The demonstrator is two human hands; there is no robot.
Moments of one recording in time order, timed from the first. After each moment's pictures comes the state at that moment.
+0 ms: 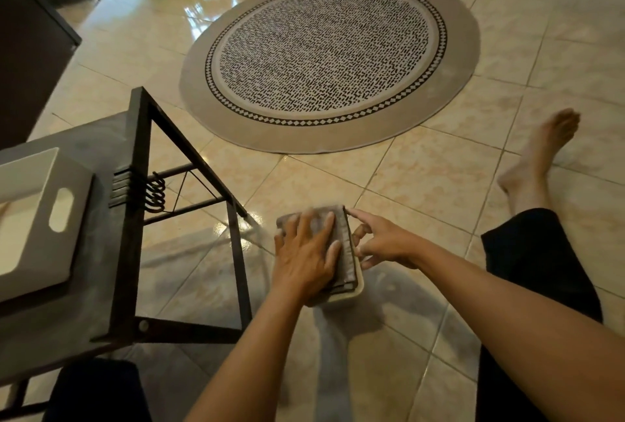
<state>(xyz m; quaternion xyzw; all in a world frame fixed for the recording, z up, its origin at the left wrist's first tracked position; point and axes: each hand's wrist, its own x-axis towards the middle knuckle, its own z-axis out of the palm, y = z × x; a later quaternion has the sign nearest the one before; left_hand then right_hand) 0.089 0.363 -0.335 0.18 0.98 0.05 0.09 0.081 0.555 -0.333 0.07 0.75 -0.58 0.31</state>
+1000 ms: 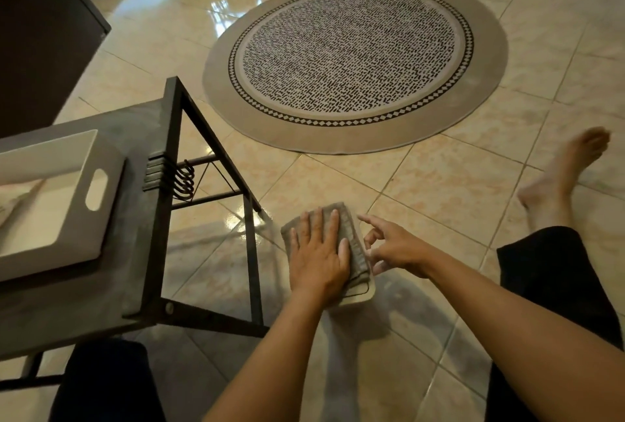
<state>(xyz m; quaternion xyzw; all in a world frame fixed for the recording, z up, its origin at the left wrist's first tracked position) 0.094 0.364 -0.358 0.09 0.98 0.13 0.10 0.079 0.544 -0.333 0.07 0.74 -0.59 0.31</state>
